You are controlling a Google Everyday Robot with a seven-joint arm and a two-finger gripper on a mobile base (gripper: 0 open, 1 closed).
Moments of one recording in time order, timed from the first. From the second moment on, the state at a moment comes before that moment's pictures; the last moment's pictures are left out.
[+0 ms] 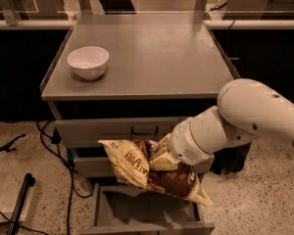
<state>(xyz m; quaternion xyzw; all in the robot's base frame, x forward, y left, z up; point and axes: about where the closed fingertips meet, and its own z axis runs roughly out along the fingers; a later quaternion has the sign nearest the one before) 0.420 -0.029 0.761 -0.54 0.77 0.25 0.24</state>
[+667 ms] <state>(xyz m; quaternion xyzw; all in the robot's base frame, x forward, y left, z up) 0.419 -0.031 0.749 -0.55 0.76 0.24 0.24</state>
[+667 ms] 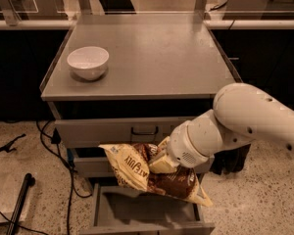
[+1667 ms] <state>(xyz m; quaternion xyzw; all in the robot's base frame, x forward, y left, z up) 0.433 -0.068 0.608 -0.51 0.78 0.23 0.26</state>
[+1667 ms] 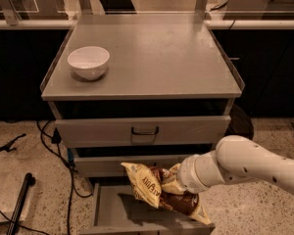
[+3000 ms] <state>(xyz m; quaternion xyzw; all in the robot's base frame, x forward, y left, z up) 0.447 -0.081 0.476 -0.53 0.78 0.21 0.25</state>
